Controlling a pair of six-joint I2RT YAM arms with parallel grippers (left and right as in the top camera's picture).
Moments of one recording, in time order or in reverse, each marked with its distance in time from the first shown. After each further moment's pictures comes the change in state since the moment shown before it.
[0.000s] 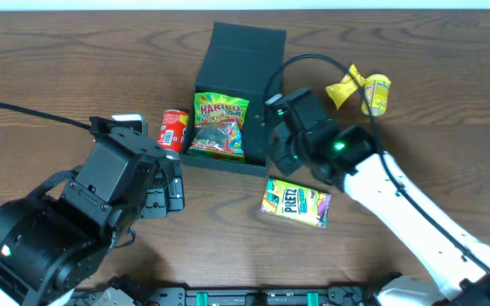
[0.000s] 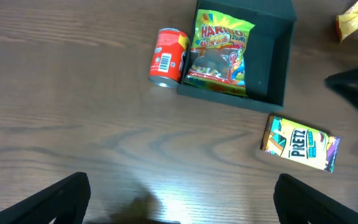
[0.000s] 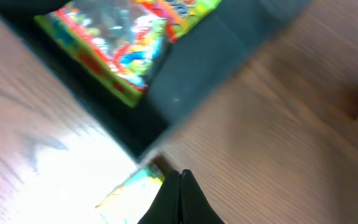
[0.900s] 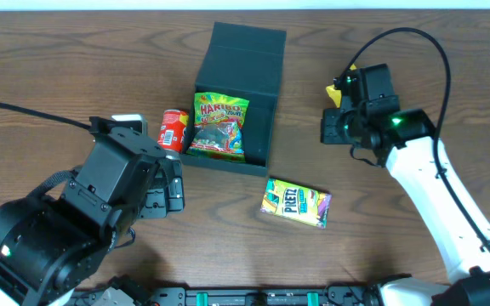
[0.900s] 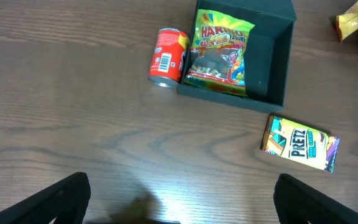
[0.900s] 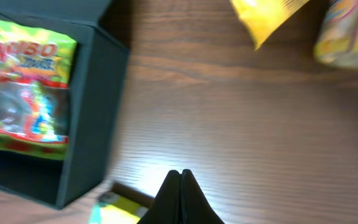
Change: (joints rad) left arm 0.000 0.000 0.000 0.000 0.000 0.000; right arm -0.306 -0.002 0.000 -0.017 -0.074 0.333
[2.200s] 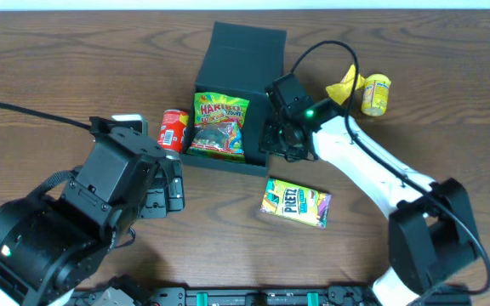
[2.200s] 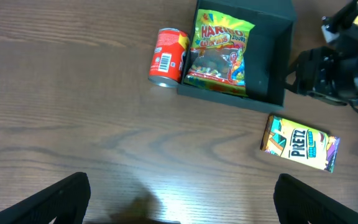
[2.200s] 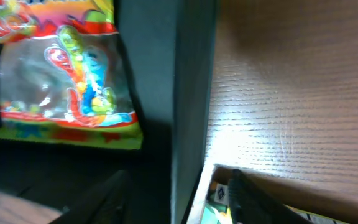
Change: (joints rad) left arm 0.000 0.000 0.000 0.000 0.000 0.000; right arm 0.260 0.329 0.104 0.016 -0.079 0.401
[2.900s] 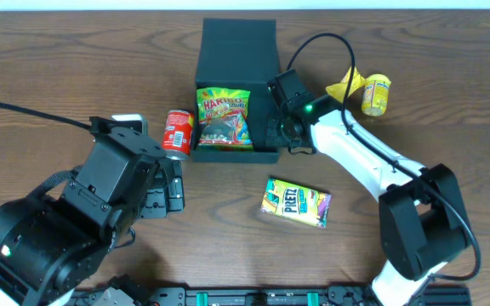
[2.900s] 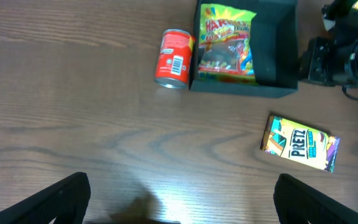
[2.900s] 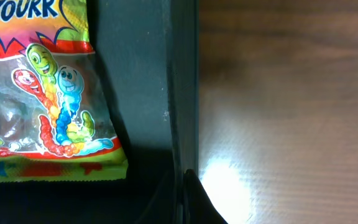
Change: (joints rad) left arm 0.000 0.000 0.000 0.000 0.000 0.000; right arm -0.048 0.070 0.016 0.097 0.128 -0.139
